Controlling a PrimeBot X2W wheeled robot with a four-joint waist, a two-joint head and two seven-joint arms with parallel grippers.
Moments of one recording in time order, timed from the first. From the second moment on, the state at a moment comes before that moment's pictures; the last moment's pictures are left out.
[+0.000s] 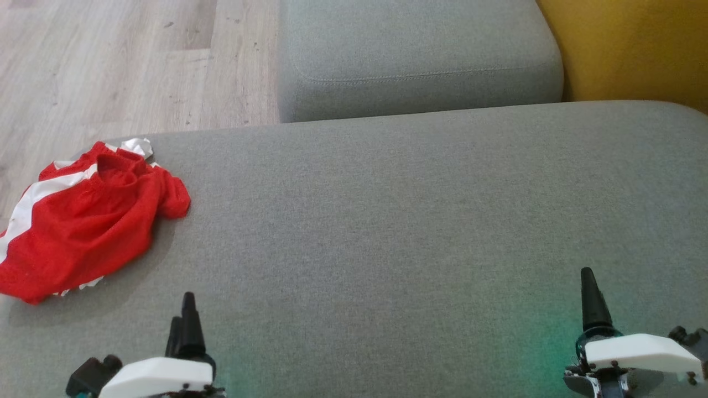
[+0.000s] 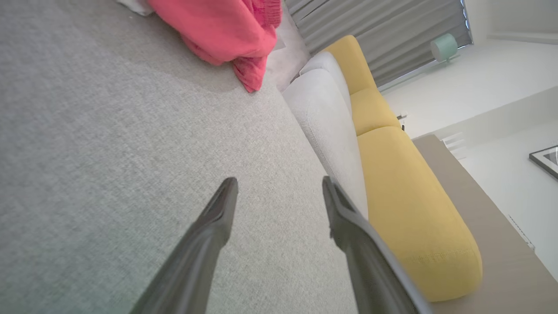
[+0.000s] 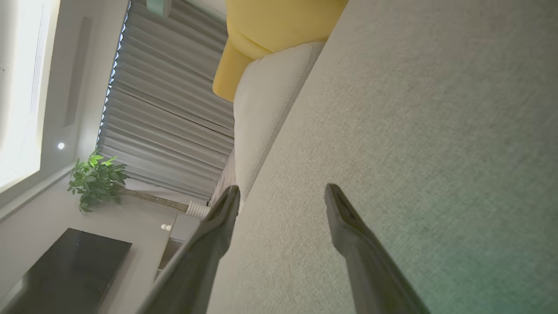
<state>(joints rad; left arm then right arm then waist) 0.03 0.04 -0.08 0.30 -1.15 -0.06 -0.02 0.04 -0.03 -0.04 0.35 1.10 0.12 -0.02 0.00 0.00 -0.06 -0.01</state>
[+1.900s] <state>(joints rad) 0.03 0.04 -0.33 0.25 -0.43 0.05 -0.18 0.06 -0.04 0.07 0.28 0.35 0.12 -0.18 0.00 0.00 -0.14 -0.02</state>
